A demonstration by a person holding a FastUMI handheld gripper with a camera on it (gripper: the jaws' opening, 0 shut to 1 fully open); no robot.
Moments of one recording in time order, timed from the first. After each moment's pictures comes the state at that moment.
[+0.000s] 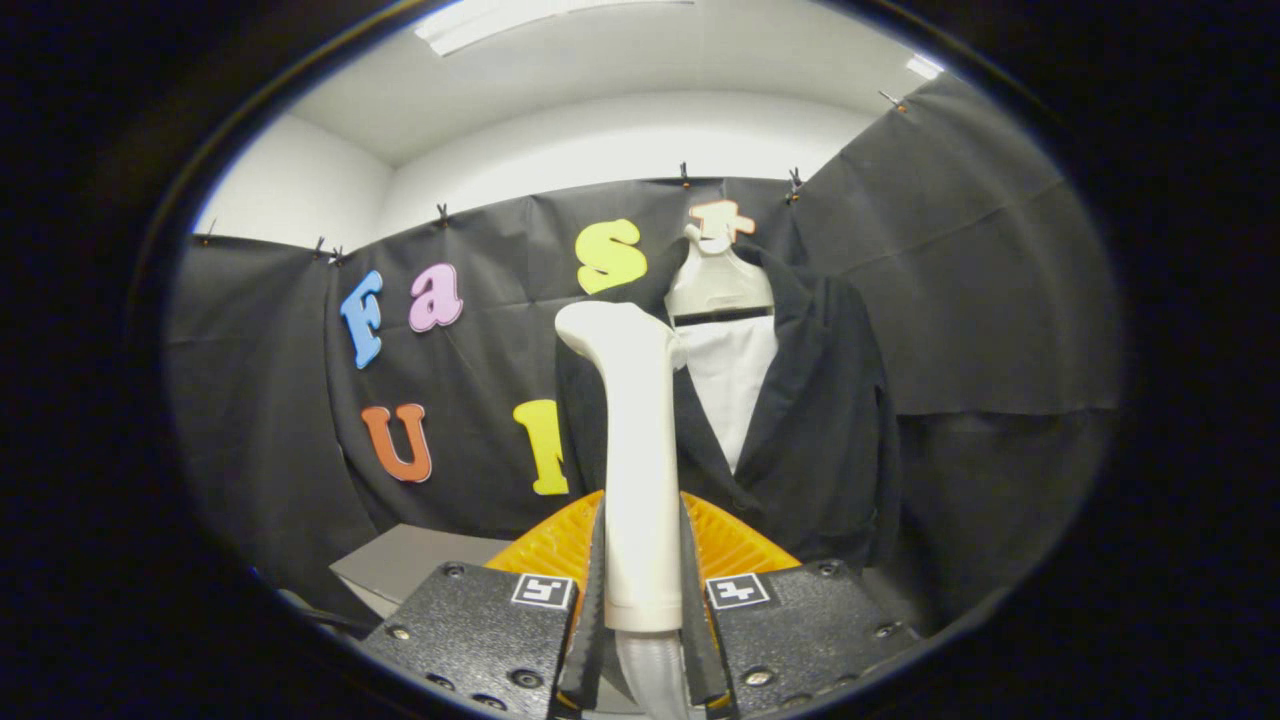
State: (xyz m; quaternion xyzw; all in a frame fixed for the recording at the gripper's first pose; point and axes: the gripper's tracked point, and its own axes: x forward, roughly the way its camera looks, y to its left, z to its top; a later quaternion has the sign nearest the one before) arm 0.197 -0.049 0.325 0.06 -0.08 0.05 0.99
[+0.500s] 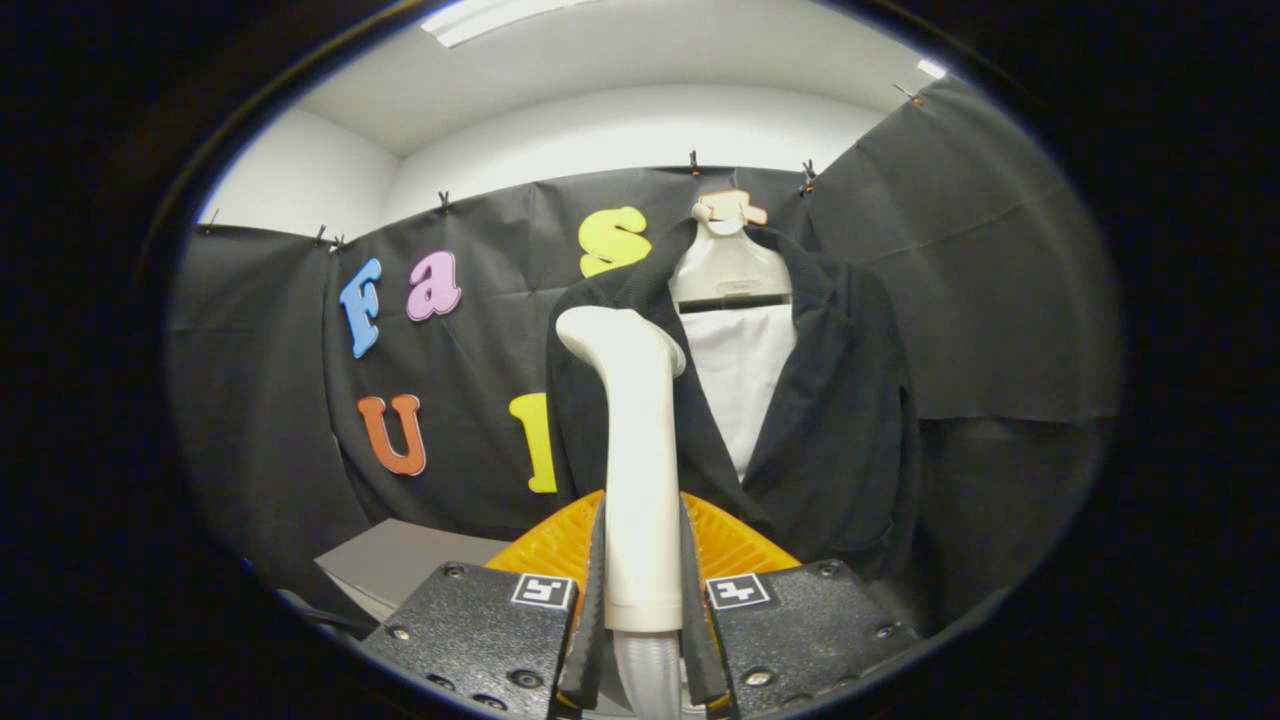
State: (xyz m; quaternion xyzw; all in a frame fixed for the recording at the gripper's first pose) arm 0.242 -0.044 0.312 0.05 -0.06 0.05 1.00
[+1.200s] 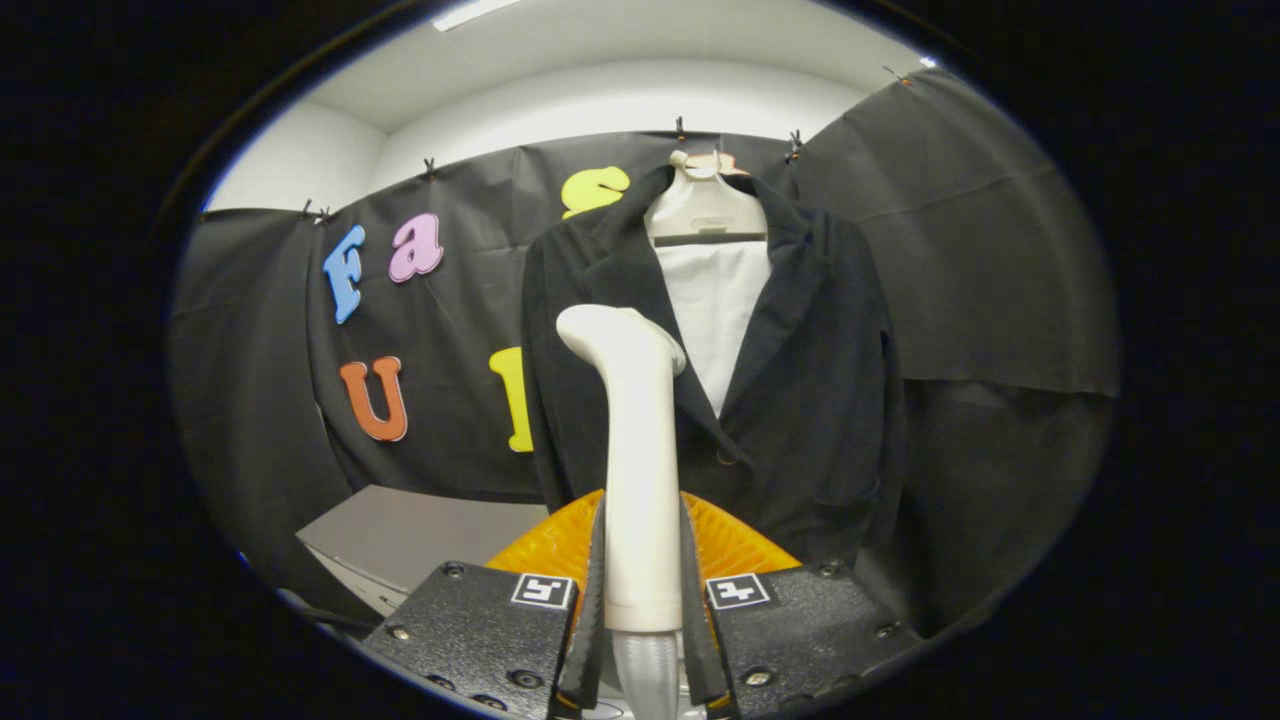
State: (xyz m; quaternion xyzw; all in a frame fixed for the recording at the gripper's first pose) arm 0.264 -0.048 0.267 0.04 0.00 0.03 1.00
